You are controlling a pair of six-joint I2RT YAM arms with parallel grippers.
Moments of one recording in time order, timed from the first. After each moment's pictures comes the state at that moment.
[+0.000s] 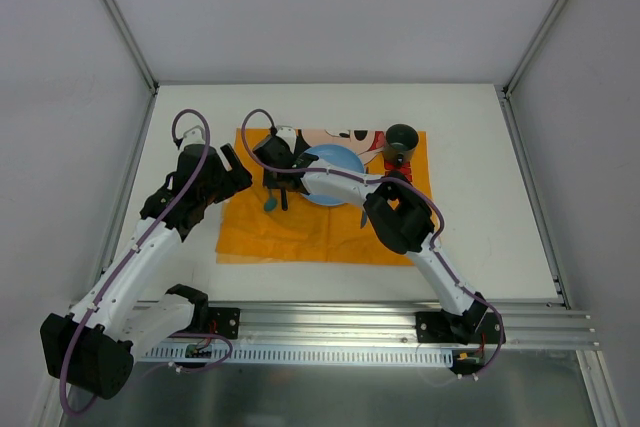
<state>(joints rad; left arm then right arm) -0.32 0.96 0.82 -0.52 -0.19 -0.67 0.95 2.38 1.92 -0.37 0.29 0.77</state>
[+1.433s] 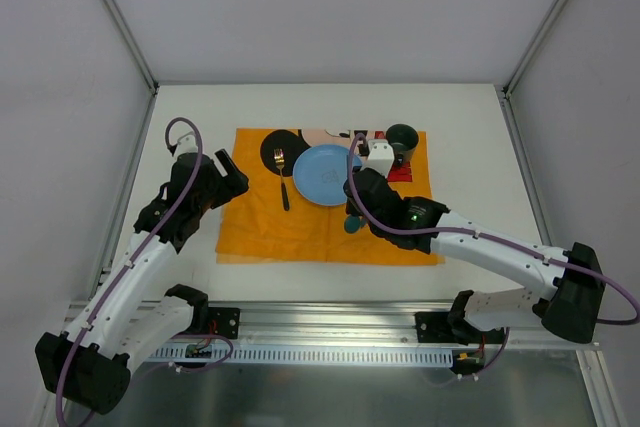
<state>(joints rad) -0.32 0.86 0.77 -0.52 -0.19 -0.68 1.06 1.26 1.02 -0.43 0.63 0.66</state>
